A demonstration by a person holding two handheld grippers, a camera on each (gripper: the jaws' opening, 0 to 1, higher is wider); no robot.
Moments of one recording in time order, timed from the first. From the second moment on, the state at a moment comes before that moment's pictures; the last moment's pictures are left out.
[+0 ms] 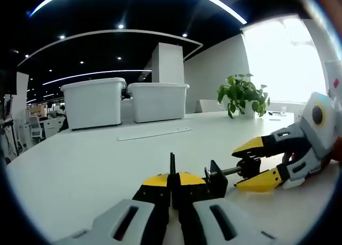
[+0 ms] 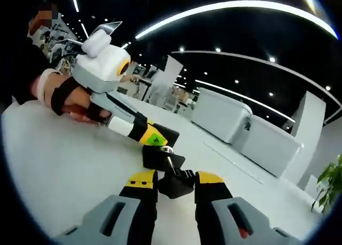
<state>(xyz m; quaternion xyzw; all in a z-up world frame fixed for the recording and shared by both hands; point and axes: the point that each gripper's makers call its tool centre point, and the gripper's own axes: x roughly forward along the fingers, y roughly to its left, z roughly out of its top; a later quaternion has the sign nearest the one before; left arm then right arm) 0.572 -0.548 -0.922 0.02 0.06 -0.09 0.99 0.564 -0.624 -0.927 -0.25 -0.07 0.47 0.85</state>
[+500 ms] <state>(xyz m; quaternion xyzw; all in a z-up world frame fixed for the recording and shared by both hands) 0.574 -0.548 -0.922 0.01 0.06 -0.09 0.99 0.563 -0.623 -0.927 -0.18 -0.01 0.49 0.86</state>
